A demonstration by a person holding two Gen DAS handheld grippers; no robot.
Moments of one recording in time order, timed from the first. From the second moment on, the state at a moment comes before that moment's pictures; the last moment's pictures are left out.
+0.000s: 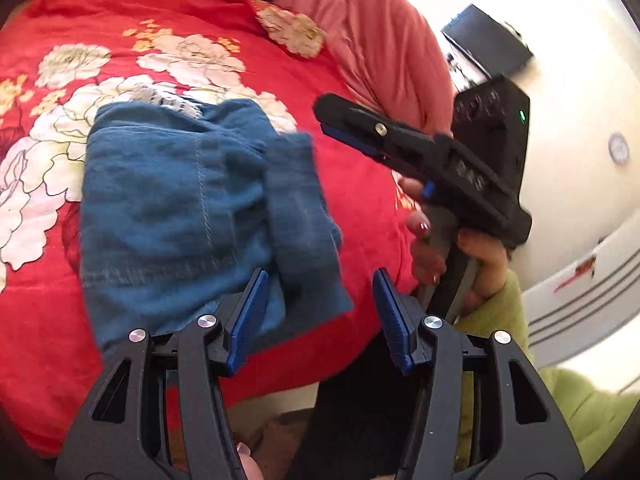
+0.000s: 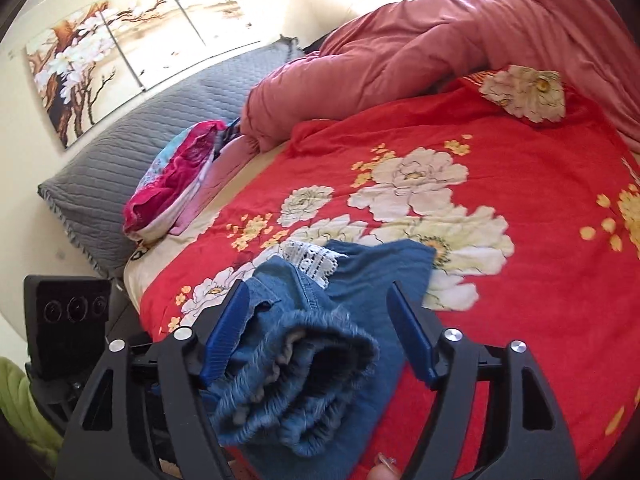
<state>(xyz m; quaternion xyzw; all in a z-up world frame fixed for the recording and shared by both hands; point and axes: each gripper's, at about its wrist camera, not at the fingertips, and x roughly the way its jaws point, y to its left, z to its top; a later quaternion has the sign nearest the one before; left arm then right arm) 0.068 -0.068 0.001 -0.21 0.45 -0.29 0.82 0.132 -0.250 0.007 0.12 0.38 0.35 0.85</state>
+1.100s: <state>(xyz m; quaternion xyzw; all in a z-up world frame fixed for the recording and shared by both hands) 0.052 -0.042 -0.013 -0.08 0.45 -0.10 0.89 0.069 -0.228 0.006 0.02 0.40 0.27 0.87</state>
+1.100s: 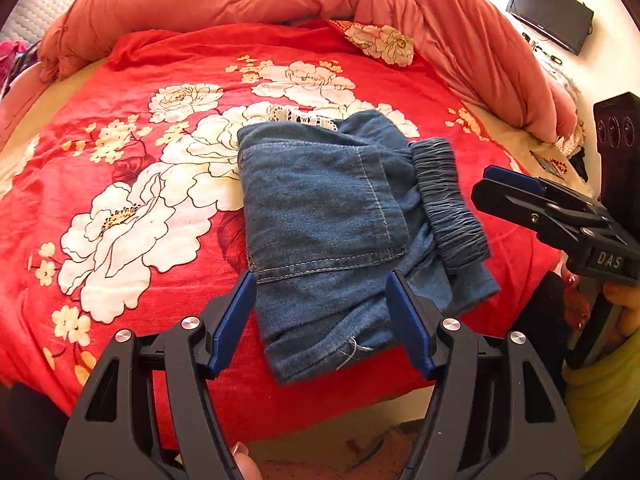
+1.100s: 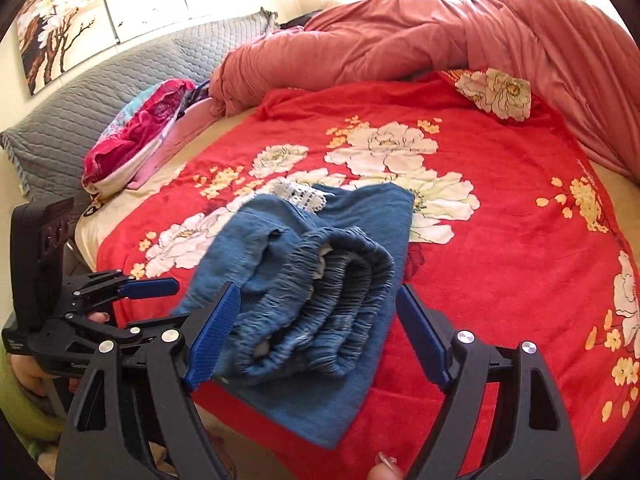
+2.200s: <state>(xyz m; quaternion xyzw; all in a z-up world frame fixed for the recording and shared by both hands) 0.029 -0.019 0.005 -0.09 0.42 -0.09 0.90 0.030 -0.239 0.026 0.02 0.38 0.22 0.90</state>
